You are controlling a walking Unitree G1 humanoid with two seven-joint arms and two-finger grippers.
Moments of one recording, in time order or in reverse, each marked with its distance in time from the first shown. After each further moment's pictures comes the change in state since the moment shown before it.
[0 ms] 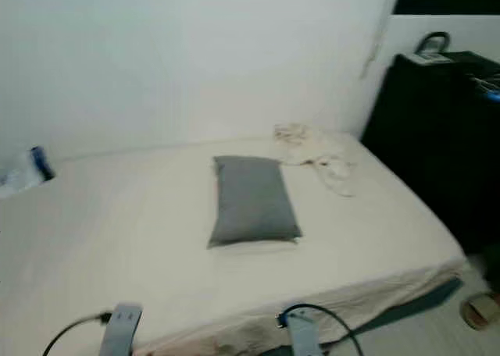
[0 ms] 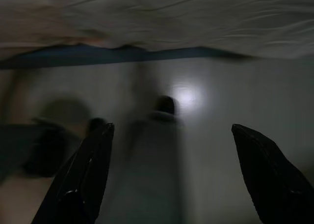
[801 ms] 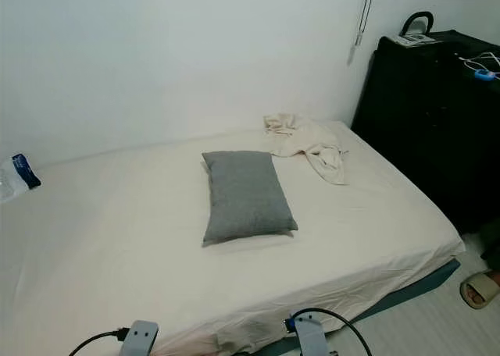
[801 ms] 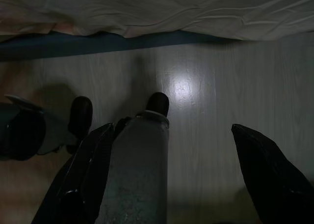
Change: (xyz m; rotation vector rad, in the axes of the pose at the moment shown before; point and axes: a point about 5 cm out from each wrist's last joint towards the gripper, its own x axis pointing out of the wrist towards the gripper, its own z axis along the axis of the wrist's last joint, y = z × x) left arm -0.002 -0.026 -0.014 0.018 0.035 -0.080; right arm -0.006 -0.029 -0.009 -0.029 0.023 -0.051
